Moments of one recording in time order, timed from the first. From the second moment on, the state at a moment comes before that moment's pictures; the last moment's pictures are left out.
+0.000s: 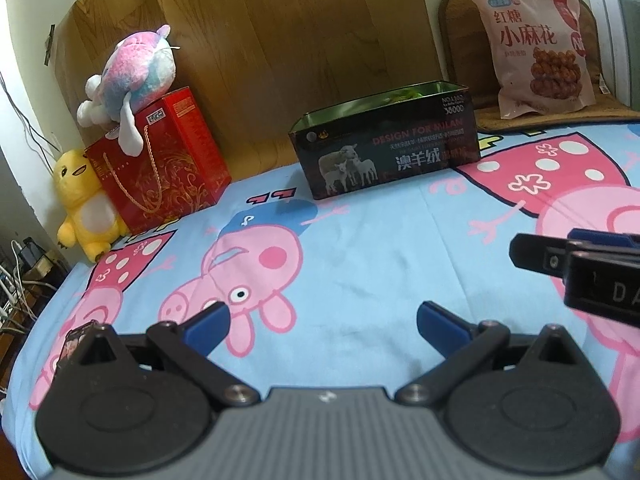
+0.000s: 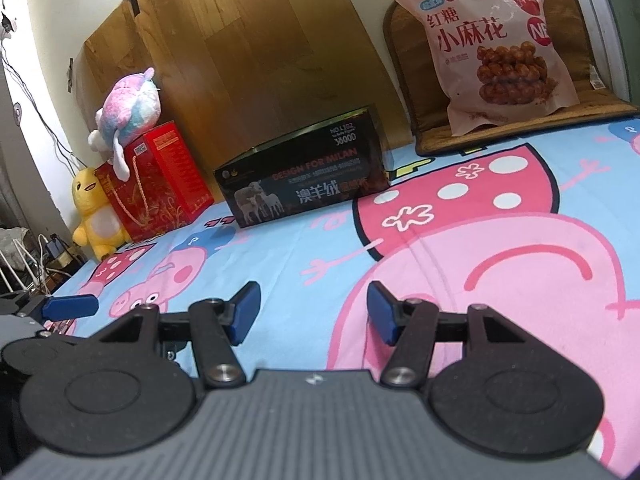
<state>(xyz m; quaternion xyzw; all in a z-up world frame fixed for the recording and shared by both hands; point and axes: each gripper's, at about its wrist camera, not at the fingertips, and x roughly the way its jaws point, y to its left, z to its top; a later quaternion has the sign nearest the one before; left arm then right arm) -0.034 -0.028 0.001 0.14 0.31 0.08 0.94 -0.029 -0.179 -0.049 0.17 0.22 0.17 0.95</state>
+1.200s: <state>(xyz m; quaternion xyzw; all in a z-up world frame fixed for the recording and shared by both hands) -0.022 -0.009 -0.011 0.10 0.32 0.05 0.94 -0.045 -0.184 -0.049 0.18 0.20 0.20 0.94</state>
